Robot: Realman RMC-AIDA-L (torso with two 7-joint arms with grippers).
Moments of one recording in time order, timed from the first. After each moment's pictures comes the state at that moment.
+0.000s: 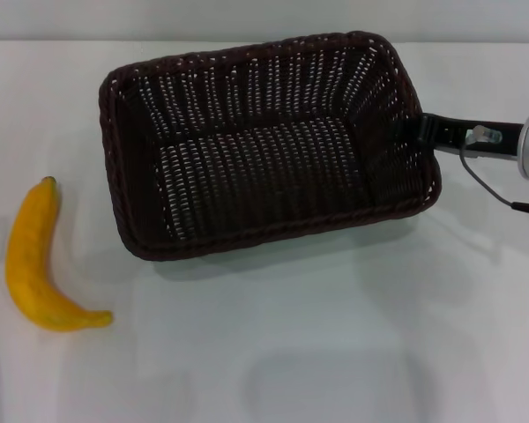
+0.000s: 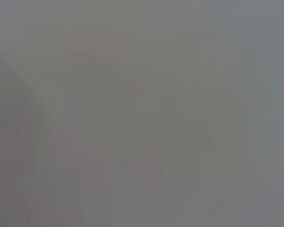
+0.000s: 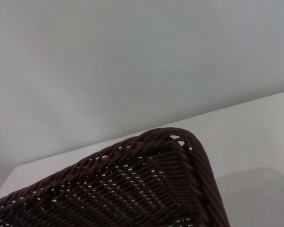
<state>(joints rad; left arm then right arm) 0.13 -1.99 2.37 0.93 -1.09 1.45 0.21 0.28 2.02 -1.56 -1.33 -1.94 -0.80 2.84</state>
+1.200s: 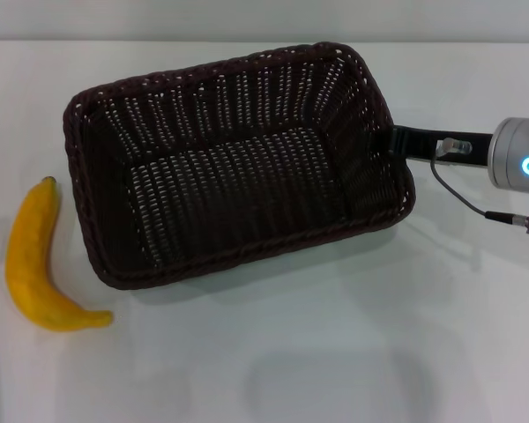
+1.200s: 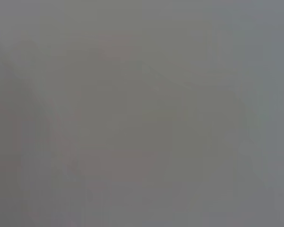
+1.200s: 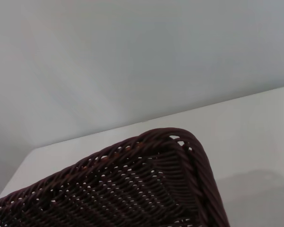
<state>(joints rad) 0.13 -1.99 2.37 0.93 -1.08 1.43 0.19 0.29 2.02 -1.64 -1.34 -1.93 -0.76 2.84</state>
